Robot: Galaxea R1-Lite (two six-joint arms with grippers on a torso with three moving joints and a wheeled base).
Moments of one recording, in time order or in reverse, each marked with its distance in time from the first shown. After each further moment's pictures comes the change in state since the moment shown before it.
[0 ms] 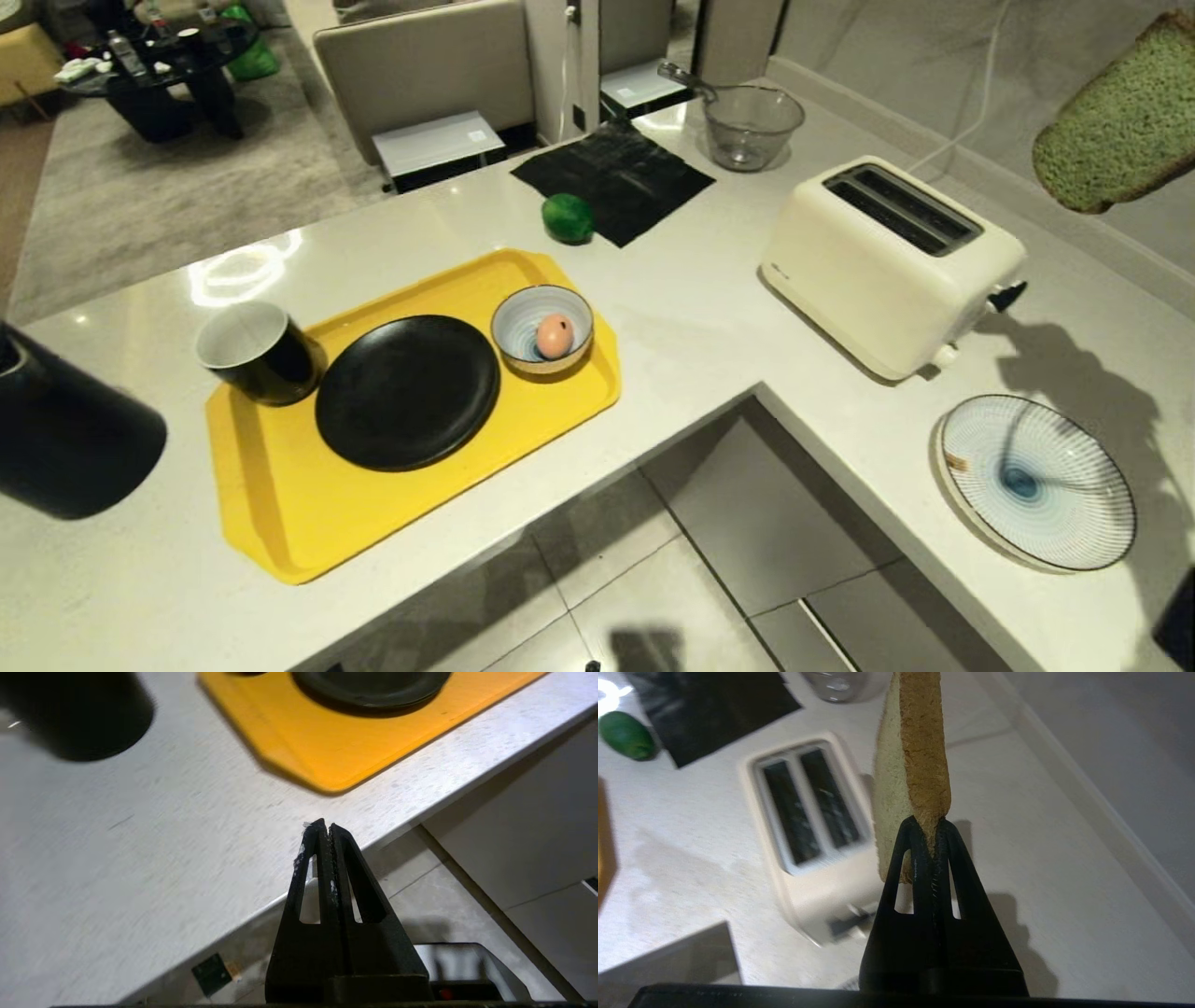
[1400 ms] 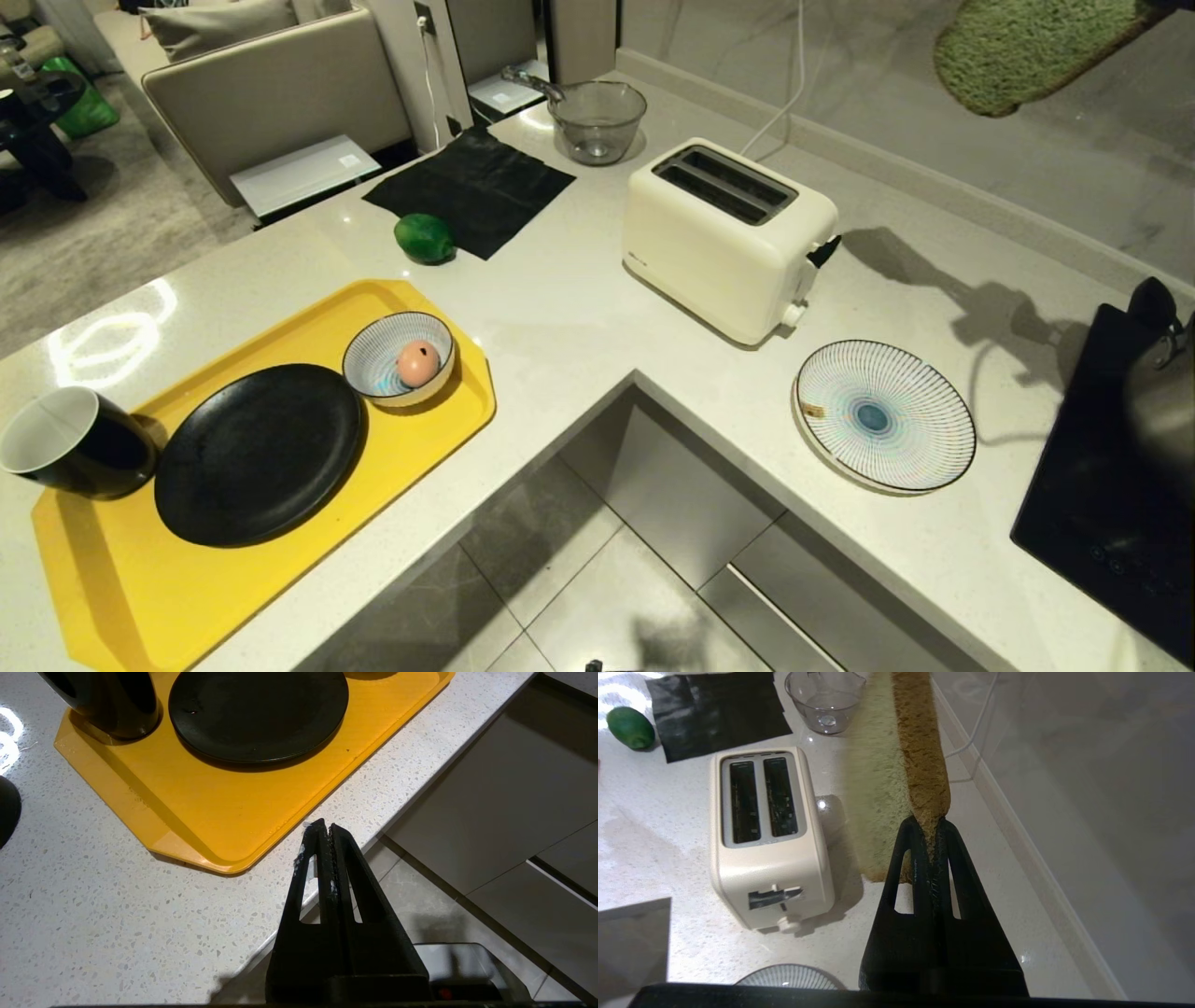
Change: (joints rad) left arm 0.000 0.000 0.000 0.000 0.000 0.000; right arm 0.133 0.184 -0.345 0.006 0.200 -0.140
